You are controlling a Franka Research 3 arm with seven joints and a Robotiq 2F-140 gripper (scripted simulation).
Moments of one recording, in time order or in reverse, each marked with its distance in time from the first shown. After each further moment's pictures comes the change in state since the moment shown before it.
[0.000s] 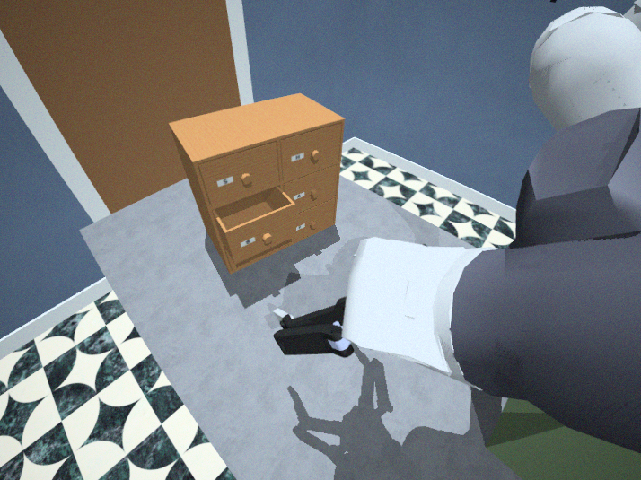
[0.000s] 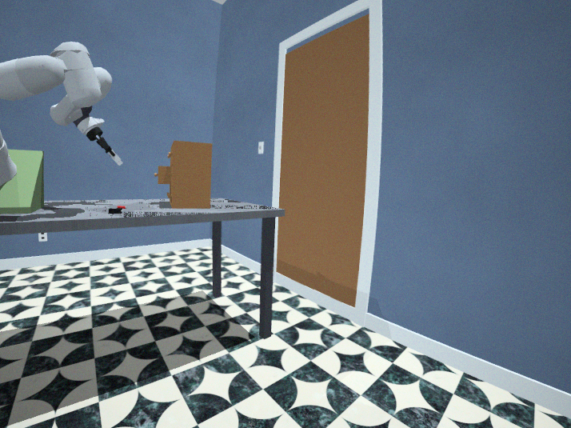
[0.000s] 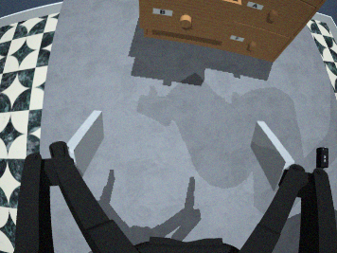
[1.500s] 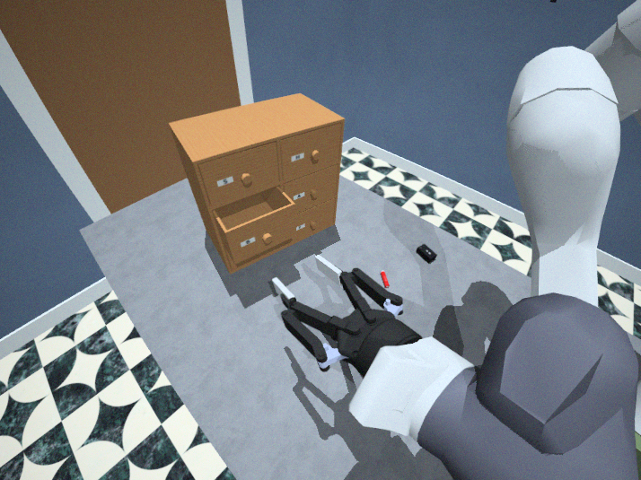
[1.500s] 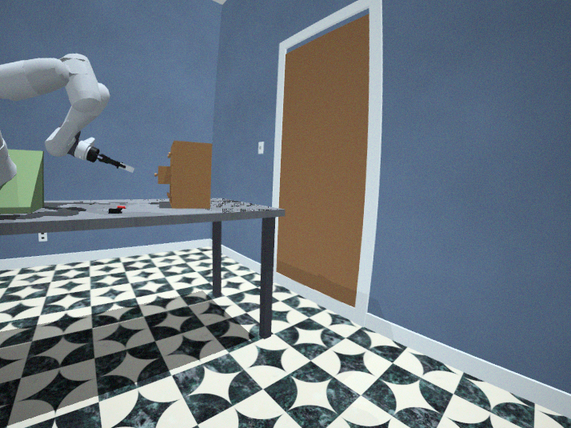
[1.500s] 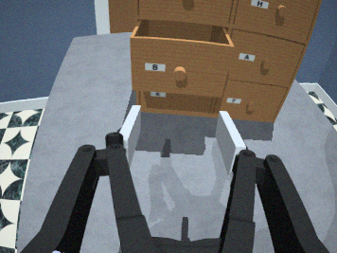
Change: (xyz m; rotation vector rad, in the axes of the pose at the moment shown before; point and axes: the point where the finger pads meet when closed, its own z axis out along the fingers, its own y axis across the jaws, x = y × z) arm 0.012 -0.002 0.054 -0.019 0.484 0.076
